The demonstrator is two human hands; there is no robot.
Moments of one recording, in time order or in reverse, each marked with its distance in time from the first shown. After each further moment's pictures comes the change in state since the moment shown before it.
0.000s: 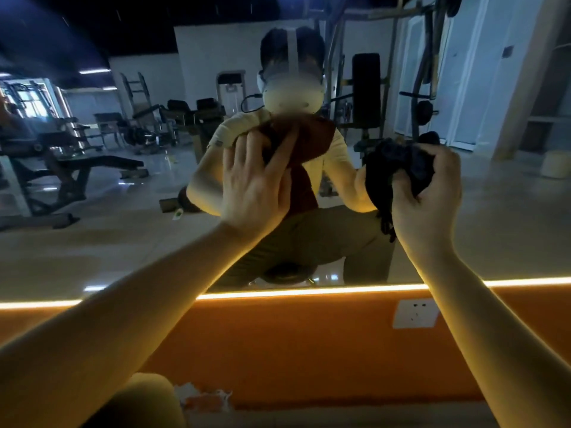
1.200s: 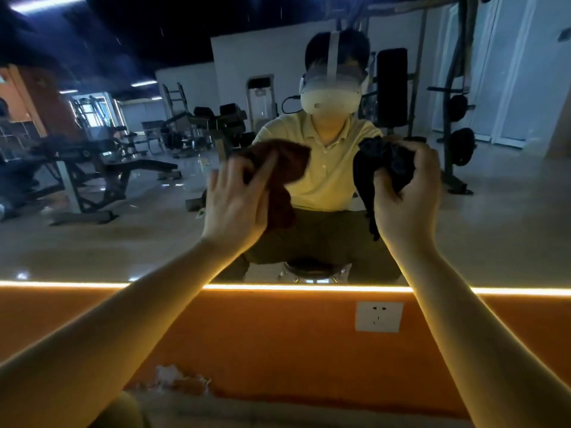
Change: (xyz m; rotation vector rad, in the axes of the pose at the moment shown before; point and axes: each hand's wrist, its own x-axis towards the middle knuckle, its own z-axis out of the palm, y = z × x) left_hand -0.009 0.069 0.019 0.040 -0.107 -0.024; right_hand 0.026 0.061 -0.049 0.201 -0.048 0.033
